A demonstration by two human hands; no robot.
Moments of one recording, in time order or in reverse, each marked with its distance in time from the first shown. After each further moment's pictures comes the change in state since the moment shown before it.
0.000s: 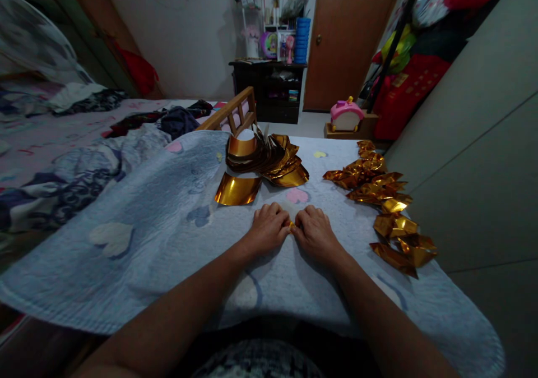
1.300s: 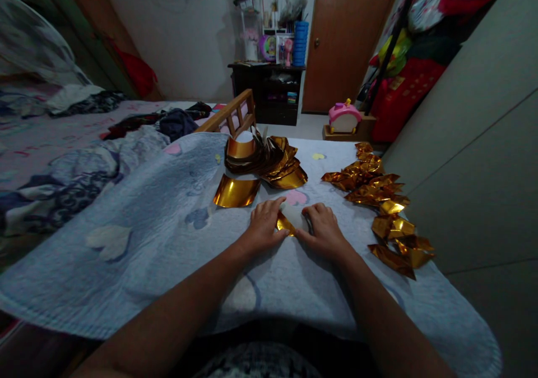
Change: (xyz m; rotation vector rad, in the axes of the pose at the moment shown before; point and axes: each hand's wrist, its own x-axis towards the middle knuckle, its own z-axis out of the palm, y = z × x) left_hand 0.004 -0.010 0.003 -0.181 0.116 -0.027; right_hand 0.000 0.024 -0.004 0.069 0.109 0.011
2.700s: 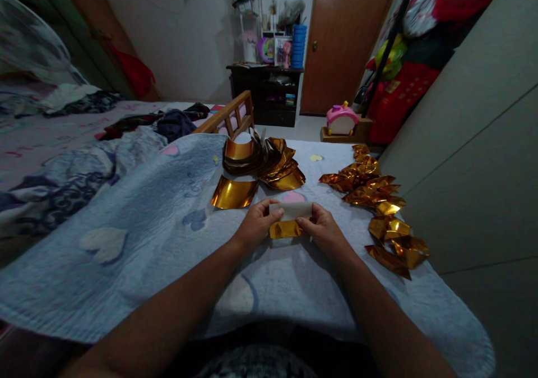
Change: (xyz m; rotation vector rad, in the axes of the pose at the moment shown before) left_hand 0.005 0.010 -0.009 -1.192 0.063 -0.218; right_hand 0.010 -0.007 0.002 1.079 0.007 0.248
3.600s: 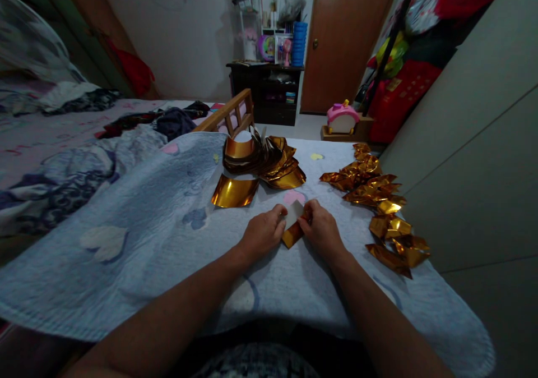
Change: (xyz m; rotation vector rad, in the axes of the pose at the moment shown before) left_hand -0.011 0.000 0.005 1.142 -0.059 0.190; right_hand 0.000 0.007 0.003 -0.881 0.198 -0.209
